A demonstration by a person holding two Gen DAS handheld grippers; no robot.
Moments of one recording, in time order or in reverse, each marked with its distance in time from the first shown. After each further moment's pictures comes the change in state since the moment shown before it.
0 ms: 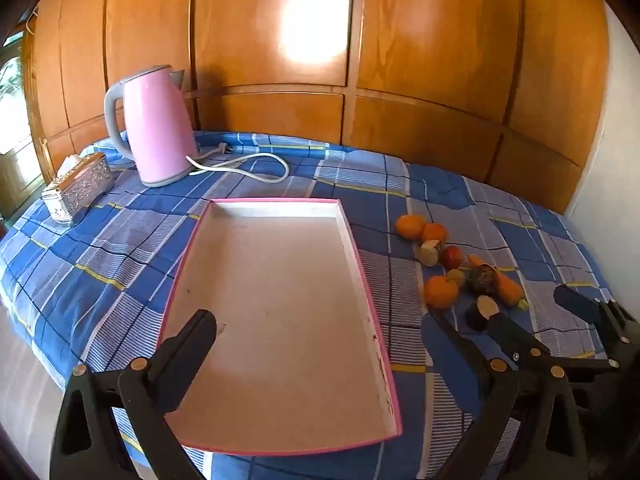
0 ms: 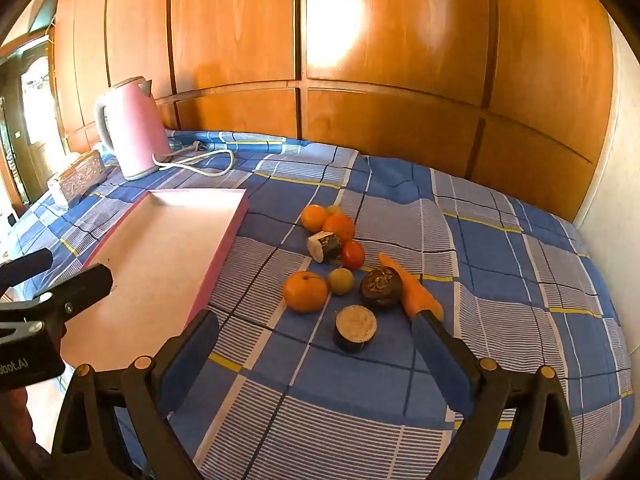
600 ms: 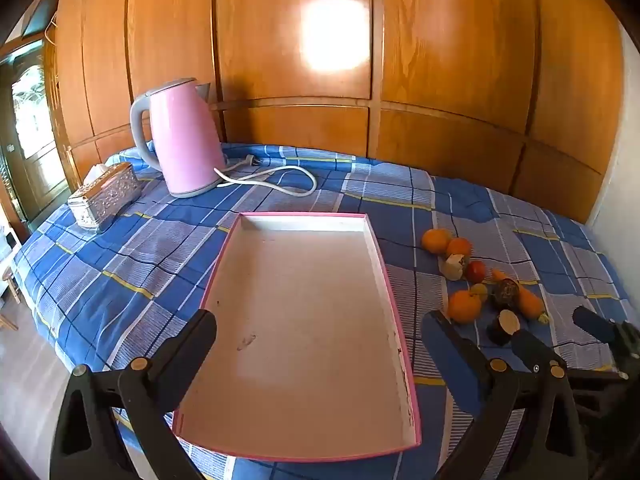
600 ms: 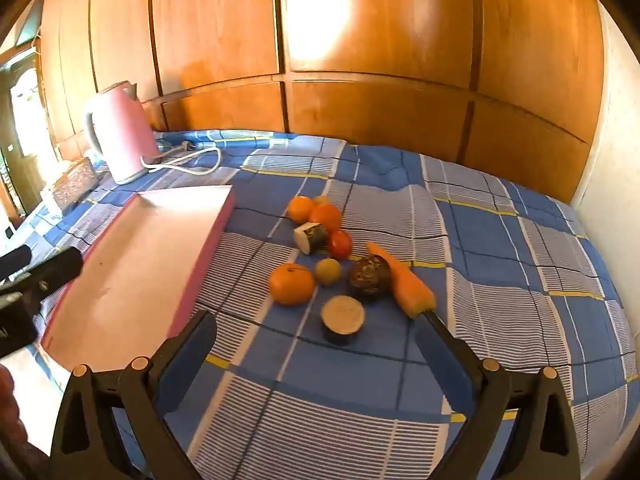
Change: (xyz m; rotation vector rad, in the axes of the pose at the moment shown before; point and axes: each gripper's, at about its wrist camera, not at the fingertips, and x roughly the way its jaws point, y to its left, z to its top) left arm -0.008 0.006 0.006 -0.016 -0.050 0.088; right arm 0.007 -0.015 -0.005 0.024 0.021 -0.039
